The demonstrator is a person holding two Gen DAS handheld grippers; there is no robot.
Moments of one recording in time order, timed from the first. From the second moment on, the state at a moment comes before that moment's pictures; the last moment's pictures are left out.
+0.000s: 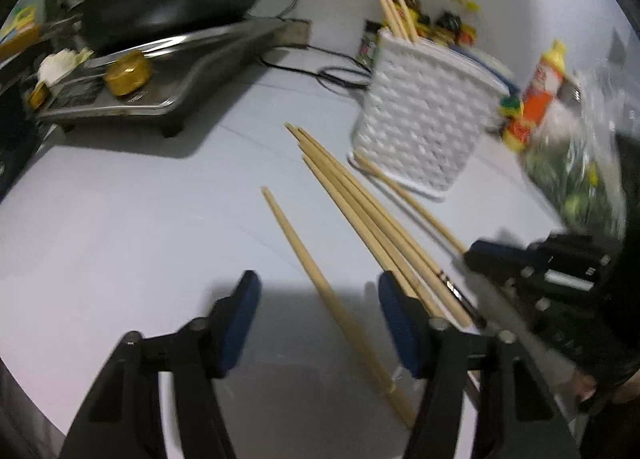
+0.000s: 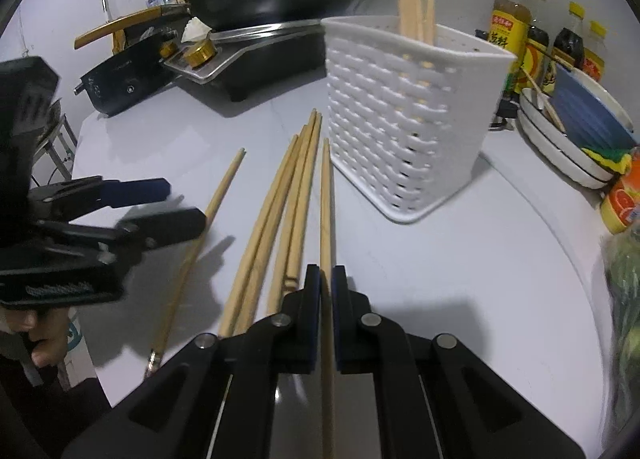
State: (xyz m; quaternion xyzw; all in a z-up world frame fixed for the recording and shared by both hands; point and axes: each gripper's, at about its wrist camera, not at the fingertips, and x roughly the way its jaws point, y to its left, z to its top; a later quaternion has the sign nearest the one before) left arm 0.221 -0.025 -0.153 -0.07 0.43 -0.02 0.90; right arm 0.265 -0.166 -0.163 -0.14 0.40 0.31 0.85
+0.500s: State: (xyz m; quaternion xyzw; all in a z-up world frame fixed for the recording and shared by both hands) left arm 0.218 -0.058 -0.159 0.01 0.41 -0.03 0.91; right arm 0.267 -0.180 -0.173 -0.15 0.41 0.32 0.84
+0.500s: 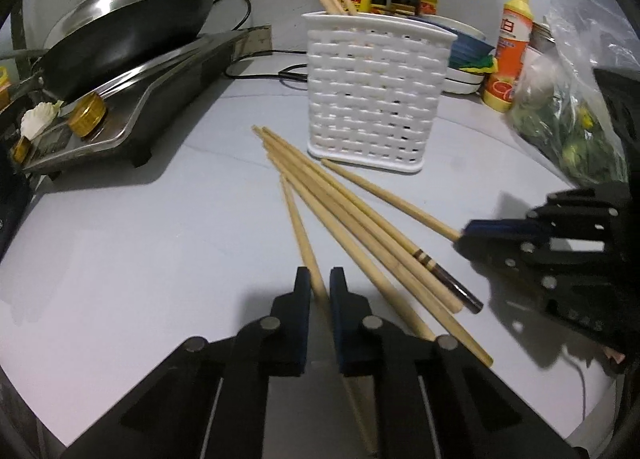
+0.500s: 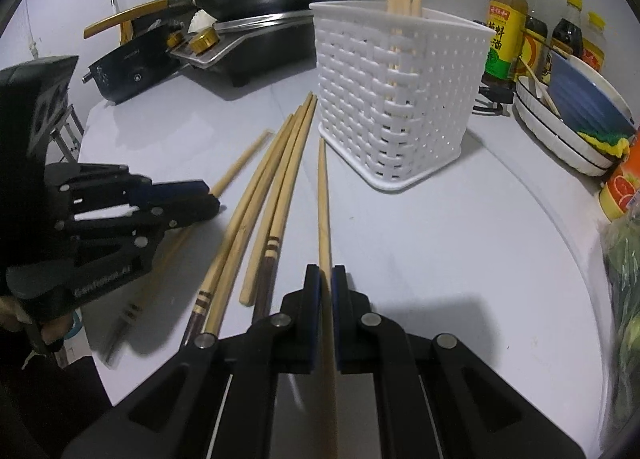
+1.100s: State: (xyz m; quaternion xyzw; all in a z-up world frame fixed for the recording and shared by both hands) left arm 0.206 -0.026 -0.152 -0.05 0.40 -0.03 0.91; right arm 0.272 -0.160 -0.164 -0.16 0.40 0.33 0.84
